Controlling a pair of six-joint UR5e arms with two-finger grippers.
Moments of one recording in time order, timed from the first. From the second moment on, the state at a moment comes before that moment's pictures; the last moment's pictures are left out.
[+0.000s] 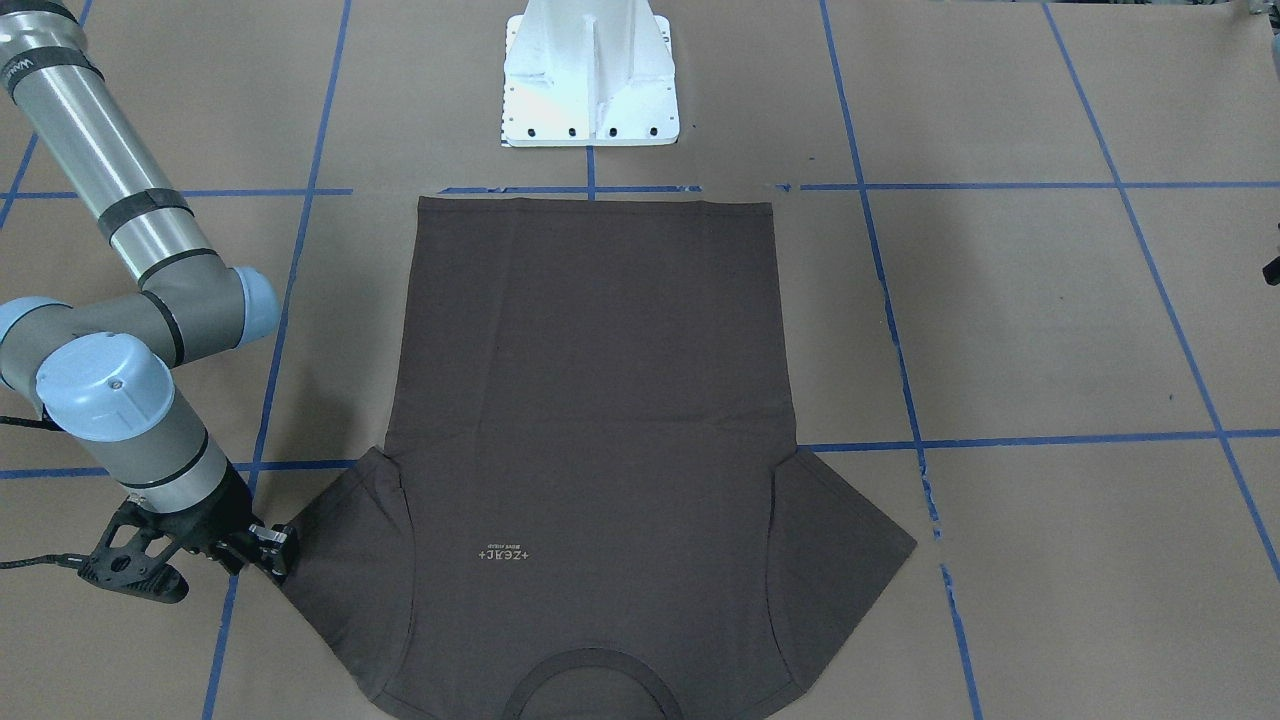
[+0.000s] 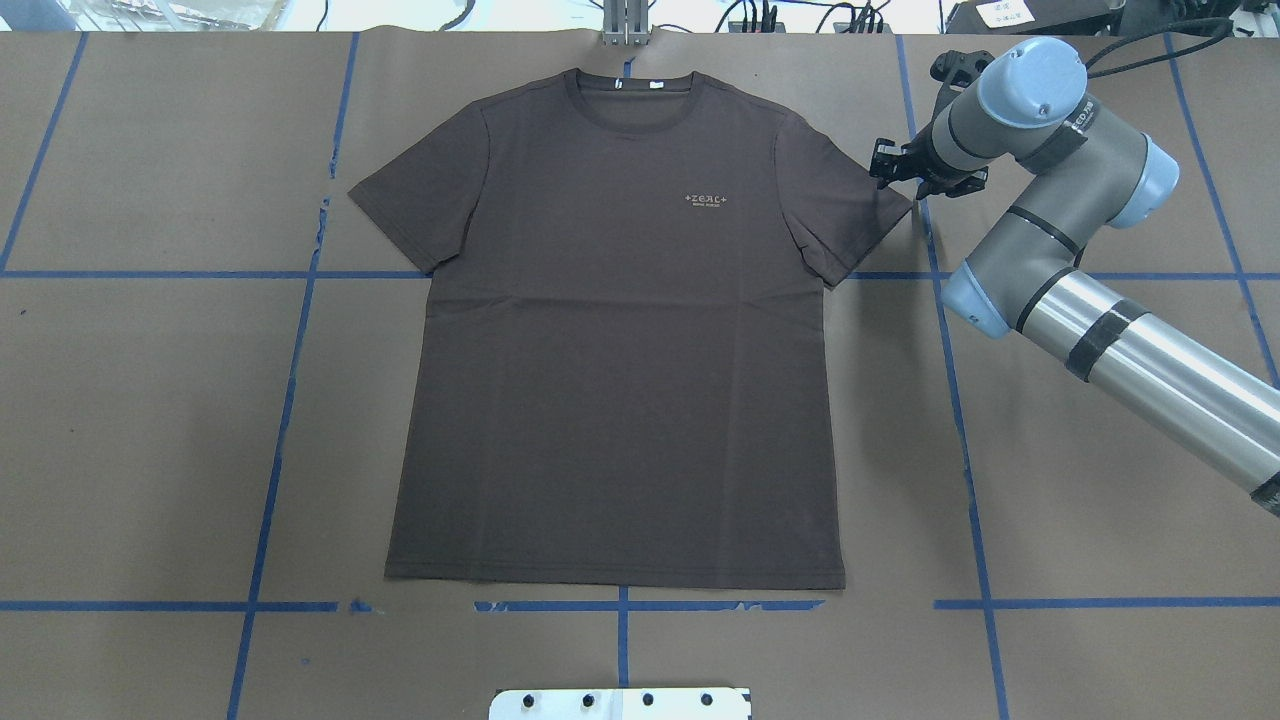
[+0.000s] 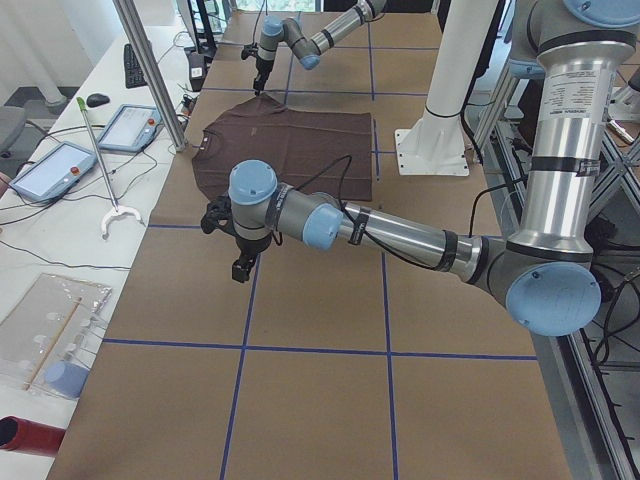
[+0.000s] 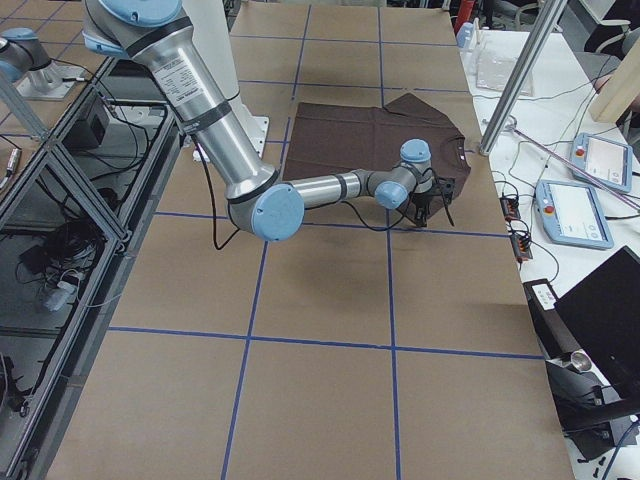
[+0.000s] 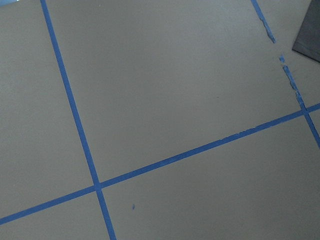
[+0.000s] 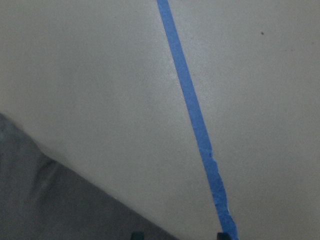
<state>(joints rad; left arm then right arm) -1.48 -1.63 -1.76 -1.70 -2.41 -0.01 0.92 -0.97 1.09 -0.93 1.91 1.19</state>
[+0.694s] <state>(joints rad) -1.48 -1.64 -1.77 -1.70 -2.42 -0.02 0.91 -0.99 1.12 -0.93 1.91 1.19</state>
